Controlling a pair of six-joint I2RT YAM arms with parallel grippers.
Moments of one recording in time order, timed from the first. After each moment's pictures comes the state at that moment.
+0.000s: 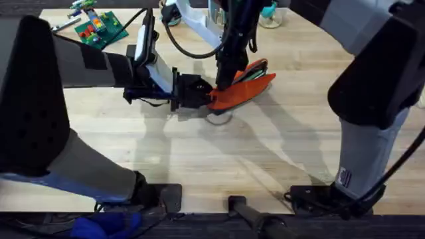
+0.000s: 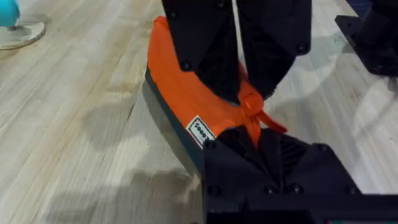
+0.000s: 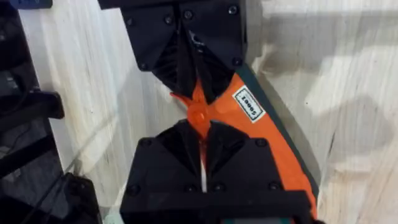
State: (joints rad) left arm 0.02 1.75 0.77 -0.42 1.34 1.33; right arm 0.60 2.21 2.12 -1.57 -0.37 -0.94
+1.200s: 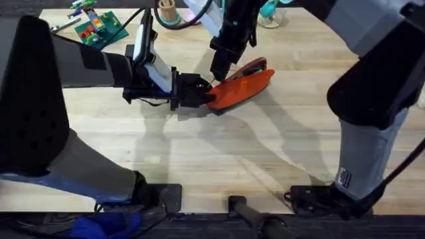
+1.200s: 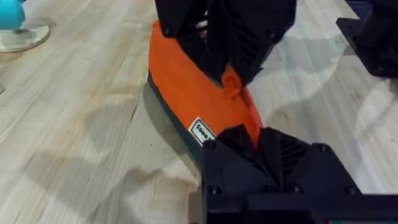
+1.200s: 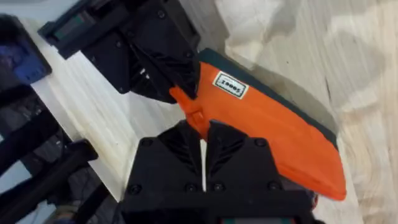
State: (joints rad) left arm 0.03 1.75 0.77 -0.42 1.35 1.33; right arm 0.60 2.21 2.21 -1.58 -0.29 -0.51
